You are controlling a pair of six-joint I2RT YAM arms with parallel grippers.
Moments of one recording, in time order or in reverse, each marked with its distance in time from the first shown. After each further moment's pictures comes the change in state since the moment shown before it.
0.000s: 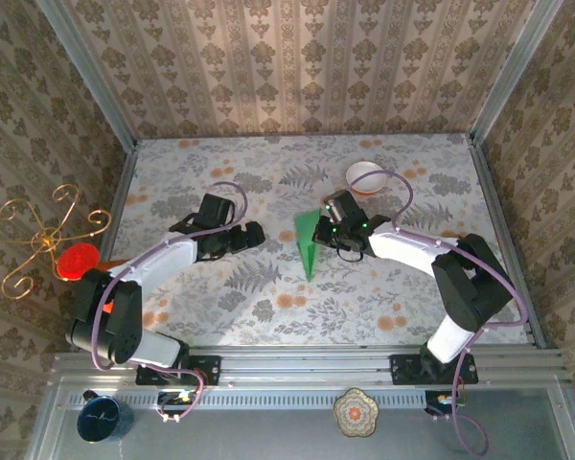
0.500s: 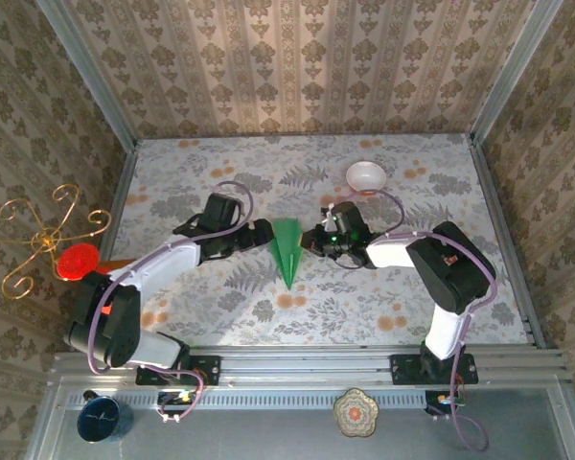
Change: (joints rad) left arm -0.068 -0.005 -0.002 0.089 0.059 -0.048; right arm -0.053 0.156 -0.178 0.514 -0.365 0.115
